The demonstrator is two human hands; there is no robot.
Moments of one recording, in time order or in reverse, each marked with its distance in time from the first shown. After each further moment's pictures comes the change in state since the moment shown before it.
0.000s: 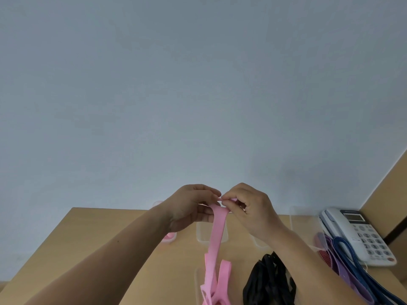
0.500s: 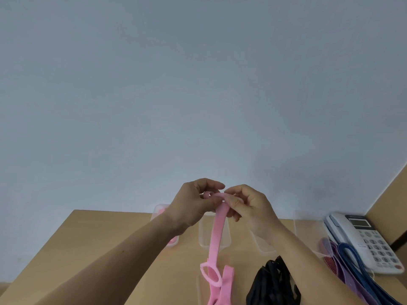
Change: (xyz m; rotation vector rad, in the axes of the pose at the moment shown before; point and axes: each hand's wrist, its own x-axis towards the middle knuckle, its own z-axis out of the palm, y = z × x) left_hand 0.005 -0.005 0.001 0.238 0.188 0.362; right_hand 0.012 -0.007 0.003 0.593 -0.109 0.576
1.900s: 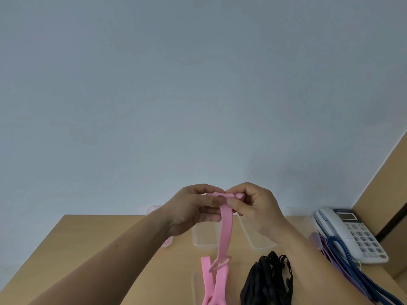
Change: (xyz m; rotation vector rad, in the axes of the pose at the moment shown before) left_hand -0.004 0.016 0.008 -0.275 -0.276 -0.270; right_hand -0.015 -0.009 -0.020 -0.031 0.030 -0.105
